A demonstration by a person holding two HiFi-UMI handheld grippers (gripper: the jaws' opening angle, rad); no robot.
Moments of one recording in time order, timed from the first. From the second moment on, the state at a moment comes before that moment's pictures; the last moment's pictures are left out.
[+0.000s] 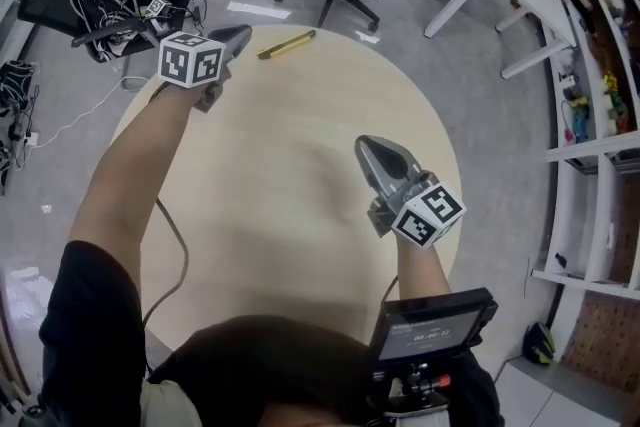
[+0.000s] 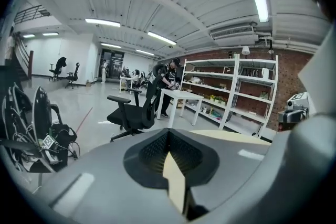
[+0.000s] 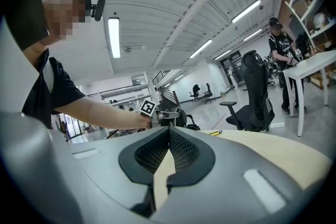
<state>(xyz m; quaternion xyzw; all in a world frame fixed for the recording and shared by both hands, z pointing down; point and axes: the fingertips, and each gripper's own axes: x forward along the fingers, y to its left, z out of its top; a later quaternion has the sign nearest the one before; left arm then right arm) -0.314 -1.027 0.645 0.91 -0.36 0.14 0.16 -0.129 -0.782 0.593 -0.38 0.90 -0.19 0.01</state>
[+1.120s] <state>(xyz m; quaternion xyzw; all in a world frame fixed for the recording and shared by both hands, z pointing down) -0.456 -0.680 0.406 0.90 -0.43 0.06 0.08 -0.165 -0.600 0.423 -0.33 0.93 -0.16 -0.02</state>
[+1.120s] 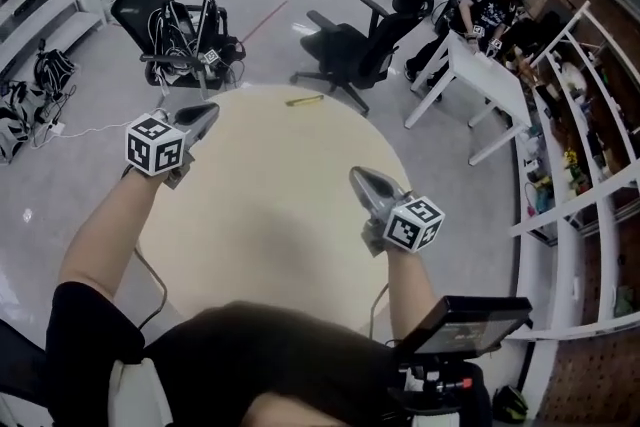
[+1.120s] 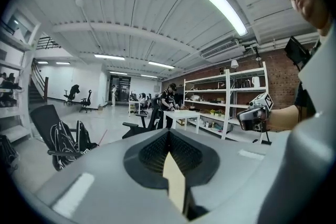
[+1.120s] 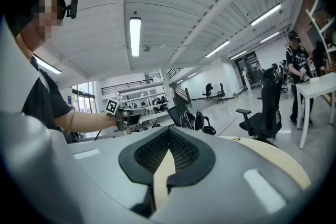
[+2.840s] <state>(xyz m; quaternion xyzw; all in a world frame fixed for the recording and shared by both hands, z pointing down) -0.518 -0.062 0.364 0.67 -0.74 -0.05 0.07 -0.369 -0.273 0.379 0.09 0.98 -0.15 -0.08</state>
